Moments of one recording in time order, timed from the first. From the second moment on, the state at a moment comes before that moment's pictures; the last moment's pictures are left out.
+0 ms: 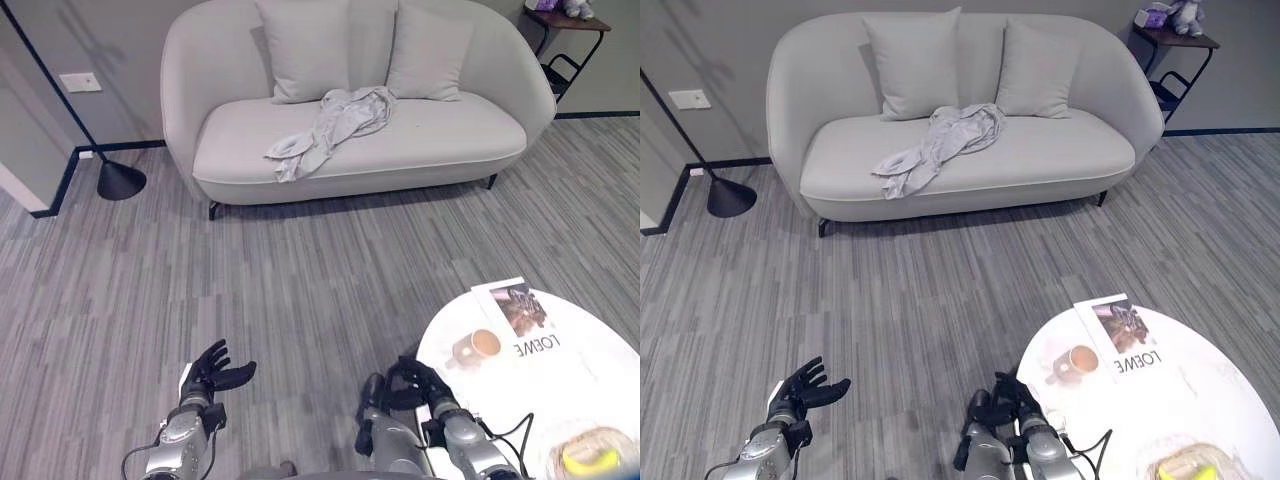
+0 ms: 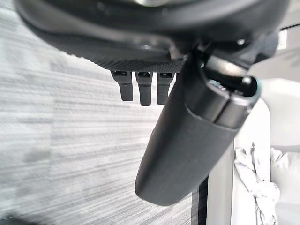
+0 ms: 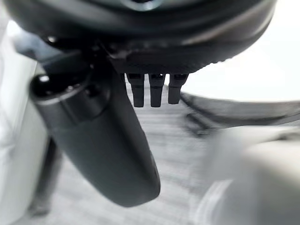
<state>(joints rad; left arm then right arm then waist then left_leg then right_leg) 0.06 0.27 -0.11 0.72 -0.46 -0.08 0.10 0.01 -0.26 0.26 0.82 0.12 0.01 -0.09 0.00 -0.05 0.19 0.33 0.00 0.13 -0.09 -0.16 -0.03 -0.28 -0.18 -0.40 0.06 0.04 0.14</state>
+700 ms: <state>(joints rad) 0.08 0.20 -0.14 0.75 -0.46 -0.08 0.08 -0.03 -0.31 0.29 0.85 0.17 0.01 -0.11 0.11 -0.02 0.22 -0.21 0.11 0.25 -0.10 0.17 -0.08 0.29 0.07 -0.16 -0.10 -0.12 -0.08</state>
